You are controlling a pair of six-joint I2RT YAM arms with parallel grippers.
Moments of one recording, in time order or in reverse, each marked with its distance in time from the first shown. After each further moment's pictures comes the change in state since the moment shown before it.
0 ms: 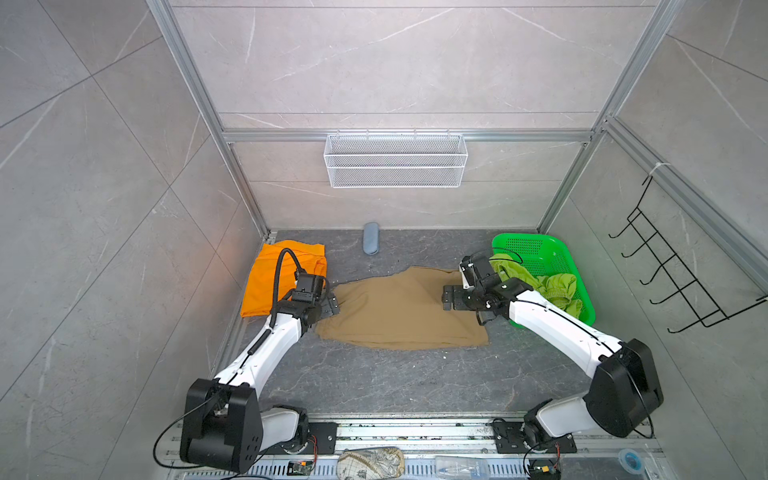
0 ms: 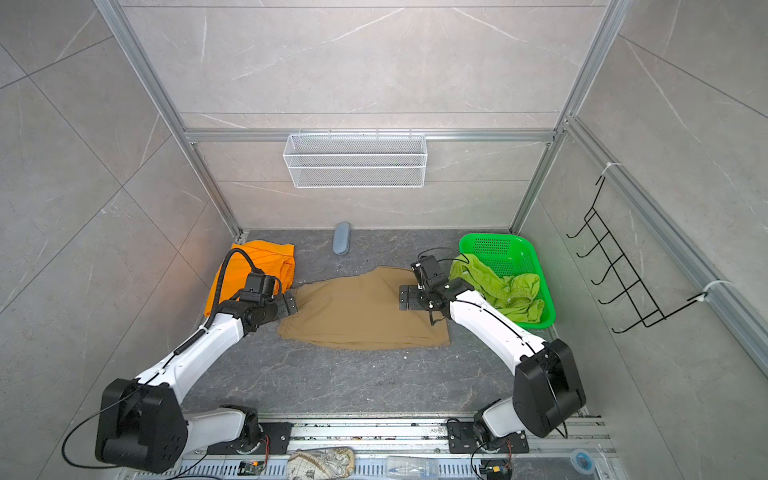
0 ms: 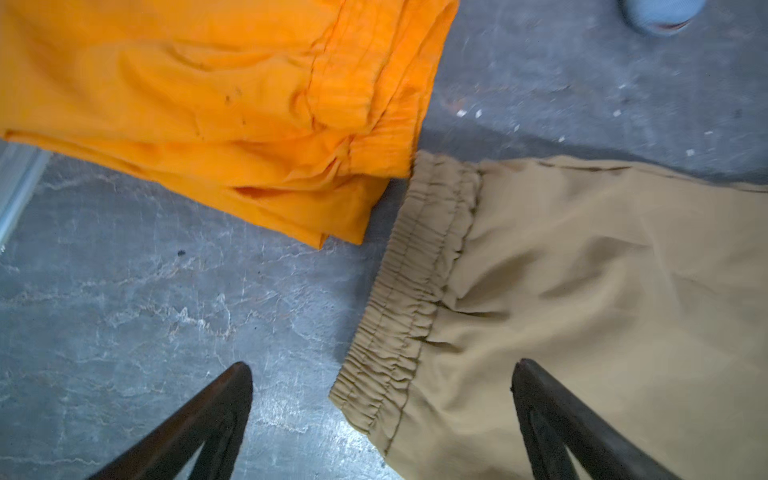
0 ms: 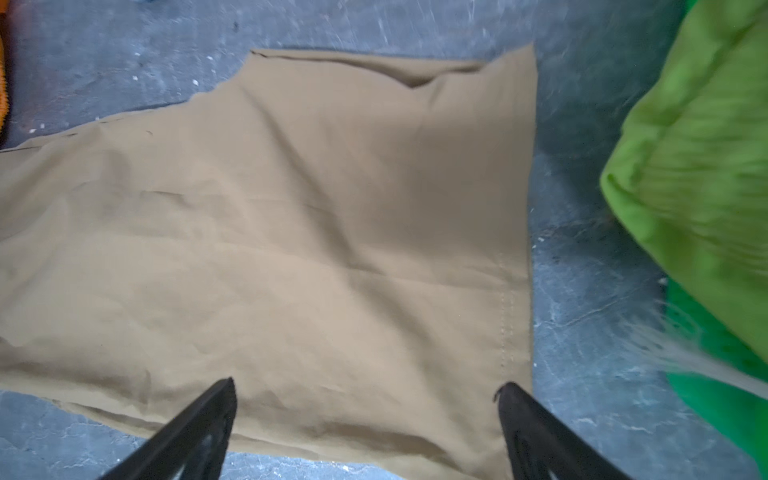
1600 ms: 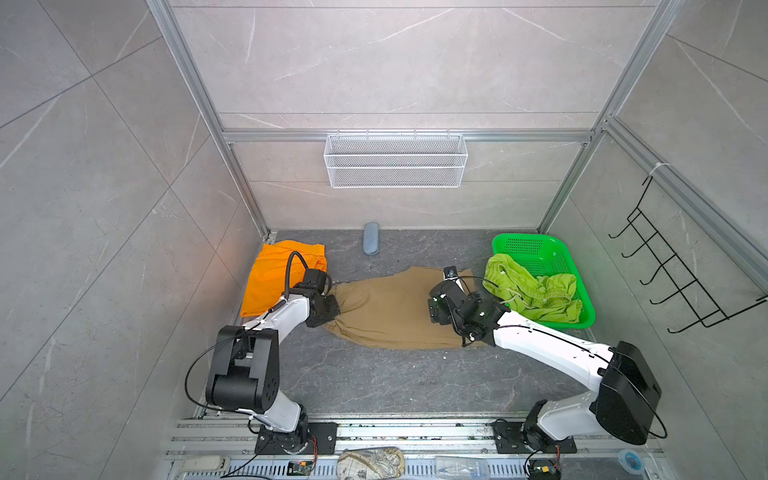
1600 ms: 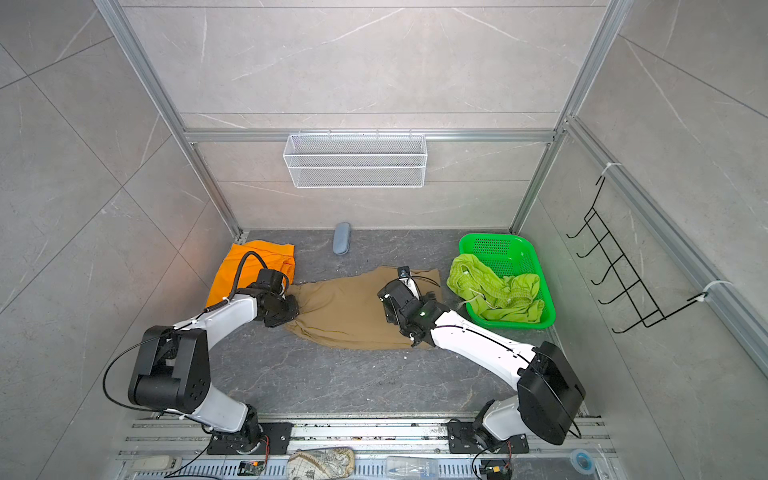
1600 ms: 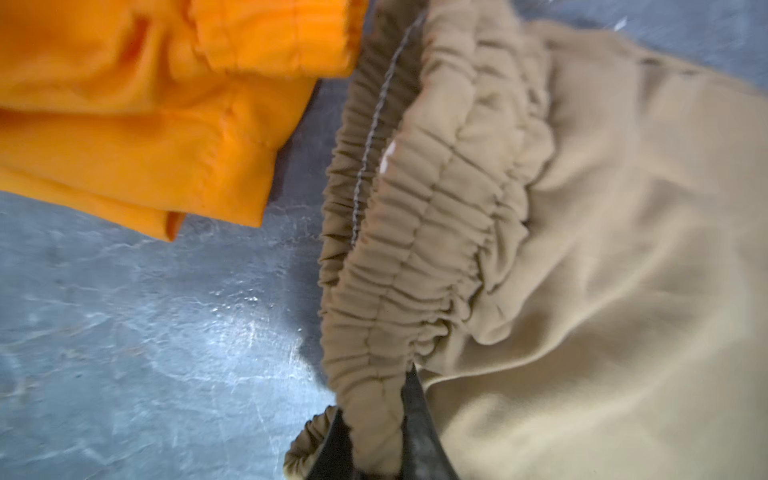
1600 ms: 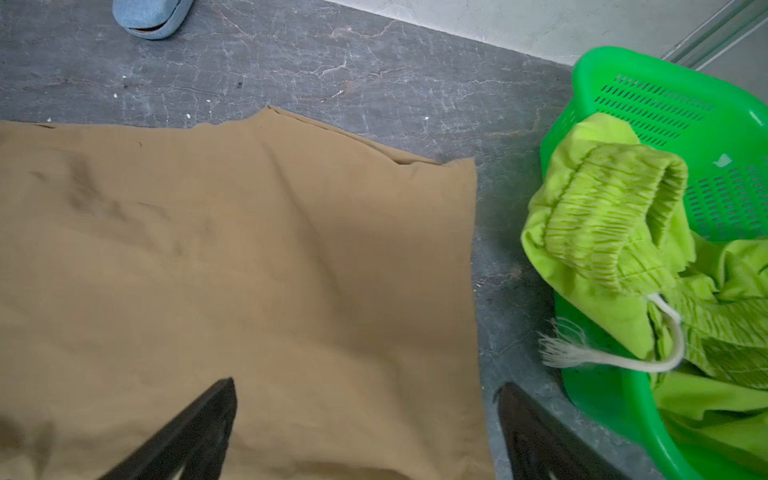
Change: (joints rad) left arm 0.028 0.235 0.105 0.014 0.249 0.028; right arm 0.258 0.030 -0.045 0.091 0.402 0.059
